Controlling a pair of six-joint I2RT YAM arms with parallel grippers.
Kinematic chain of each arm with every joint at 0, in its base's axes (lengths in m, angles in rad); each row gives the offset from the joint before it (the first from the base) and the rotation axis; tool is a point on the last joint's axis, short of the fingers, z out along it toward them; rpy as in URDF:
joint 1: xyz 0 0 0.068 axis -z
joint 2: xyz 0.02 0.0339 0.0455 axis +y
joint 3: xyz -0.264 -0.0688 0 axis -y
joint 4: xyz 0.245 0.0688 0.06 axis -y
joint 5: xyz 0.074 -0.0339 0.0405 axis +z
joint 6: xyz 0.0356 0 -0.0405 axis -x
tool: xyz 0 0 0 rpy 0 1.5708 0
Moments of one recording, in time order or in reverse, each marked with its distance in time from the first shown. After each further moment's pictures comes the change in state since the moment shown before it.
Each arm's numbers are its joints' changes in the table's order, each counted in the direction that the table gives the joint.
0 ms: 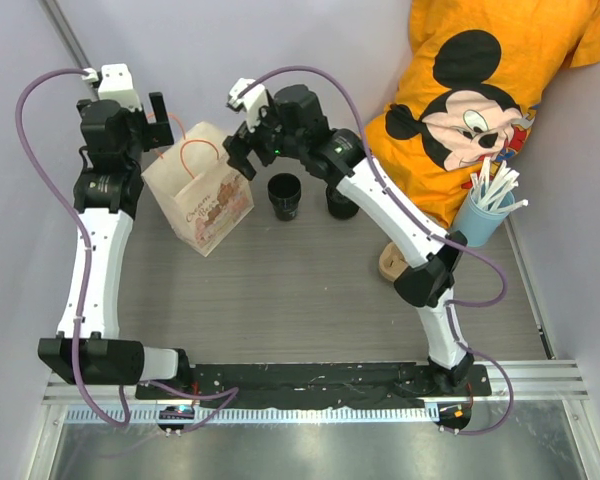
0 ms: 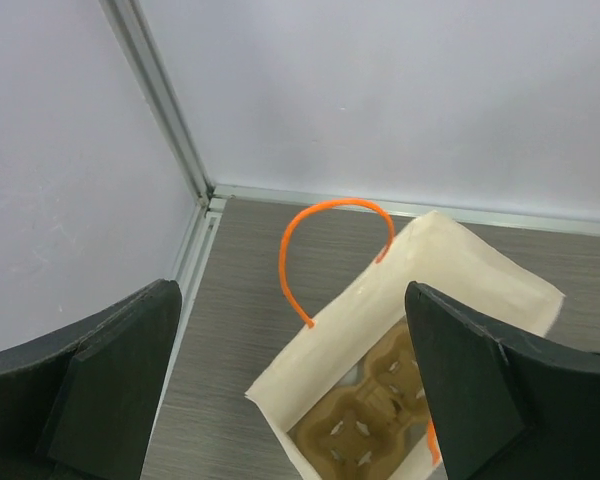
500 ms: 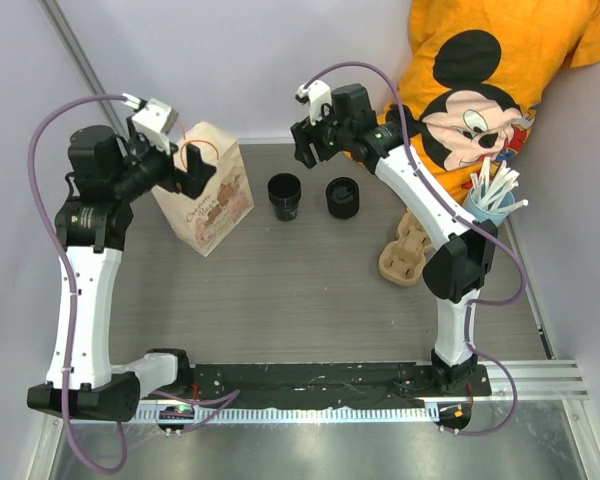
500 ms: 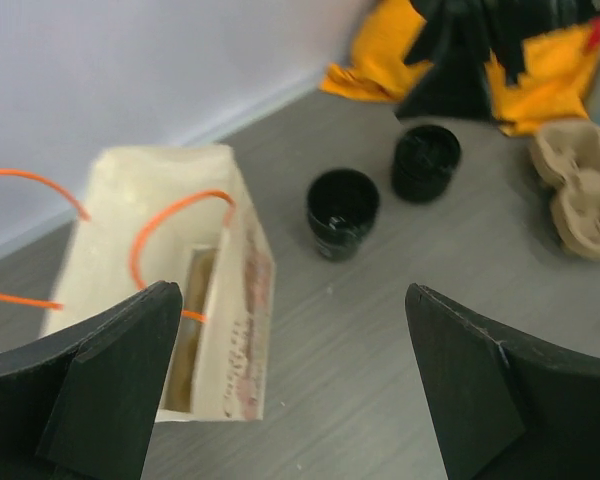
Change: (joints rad) left arm 0.033 -0.182 -0.015 -0.282 -0.694 -0.145; right arm 0.276 -0.137 -0.391 0.025 0.040 -0.061
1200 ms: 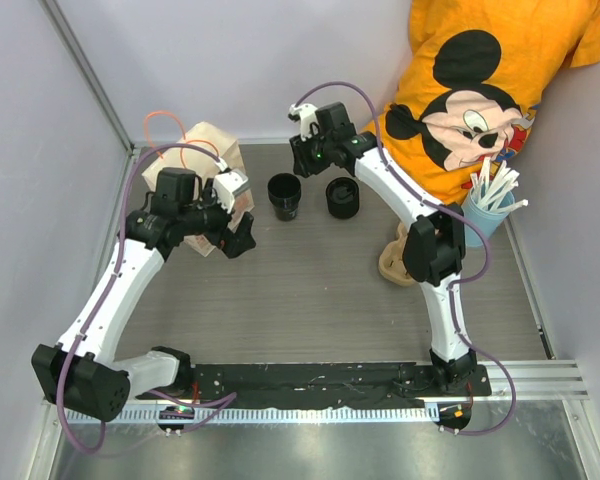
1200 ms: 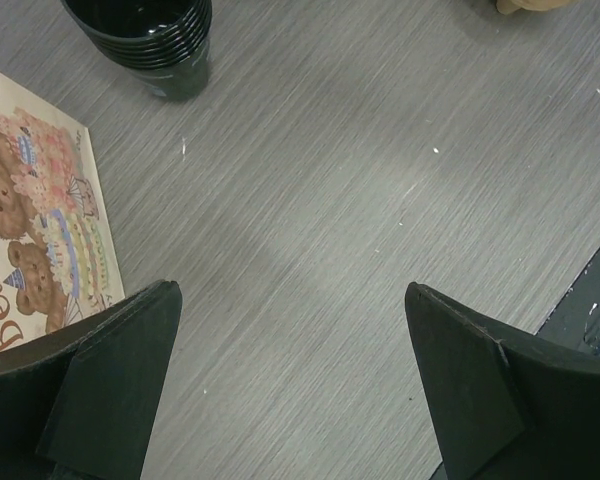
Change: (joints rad) left arm 0.238 0.018 -0.396 -0.079 -0.035 -0.165; right arm 0.014 0.212 0.034 0.030 0.035 -0.092
